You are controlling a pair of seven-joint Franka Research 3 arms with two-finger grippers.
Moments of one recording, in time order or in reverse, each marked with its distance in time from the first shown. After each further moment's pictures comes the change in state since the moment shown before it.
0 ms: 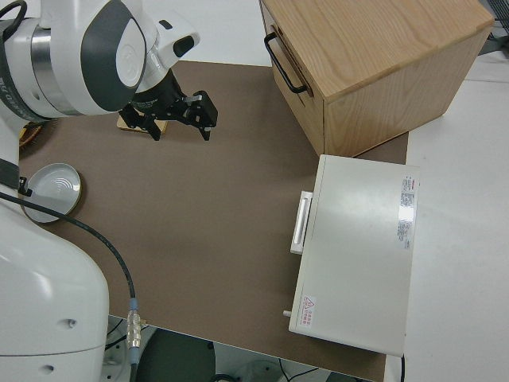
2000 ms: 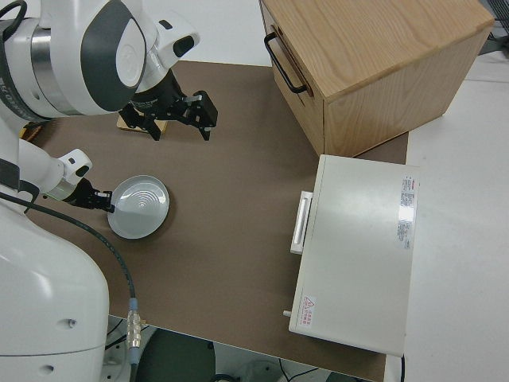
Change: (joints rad) left arm -0.520 0.284 -0.003 0.334 -0.104 0.048 -0.532; right arm 0.000 0.000 0.000 0.000 0.000 0.000 0.000
